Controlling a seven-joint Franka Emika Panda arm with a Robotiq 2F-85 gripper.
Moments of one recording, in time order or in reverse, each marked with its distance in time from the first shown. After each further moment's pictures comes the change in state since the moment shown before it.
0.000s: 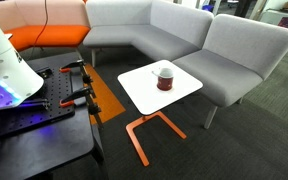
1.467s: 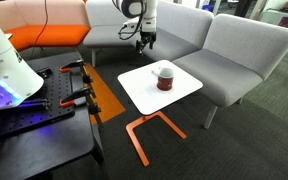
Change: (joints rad) arm 0.116 1.085 -0.111 0.477 0.054 0.564 0.794
